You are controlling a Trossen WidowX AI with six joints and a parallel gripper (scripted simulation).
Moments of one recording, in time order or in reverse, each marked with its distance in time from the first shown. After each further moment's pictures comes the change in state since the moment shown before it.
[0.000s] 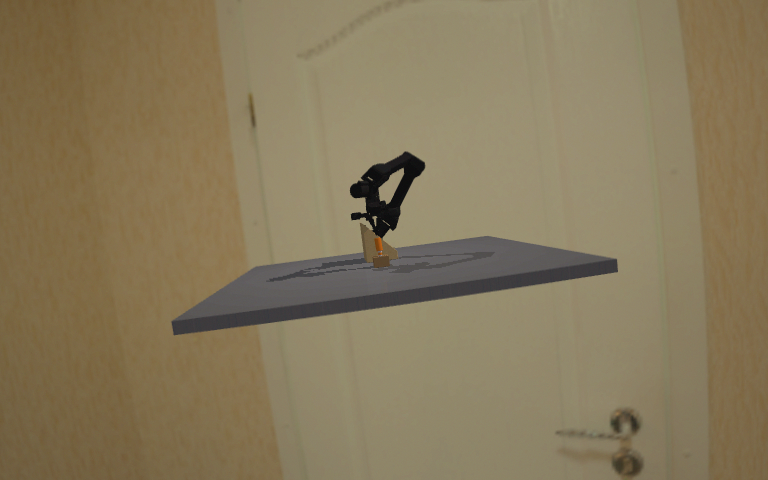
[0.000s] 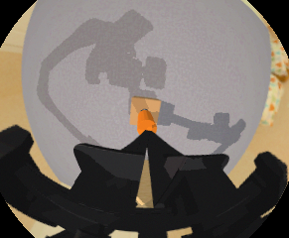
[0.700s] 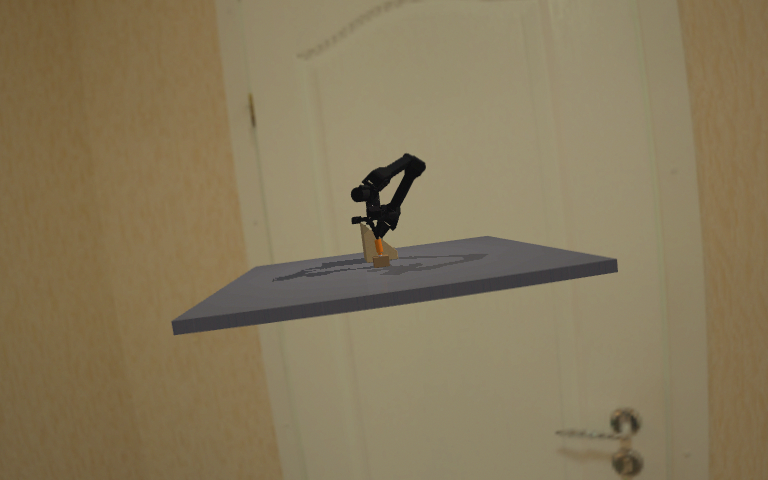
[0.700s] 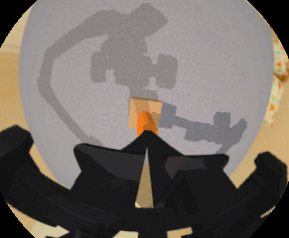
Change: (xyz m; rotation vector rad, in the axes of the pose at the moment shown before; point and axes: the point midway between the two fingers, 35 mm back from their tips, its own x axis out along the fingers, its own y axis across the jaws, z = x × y) arm 0.016 0.000 0.001 0.003 -0.003 0.002
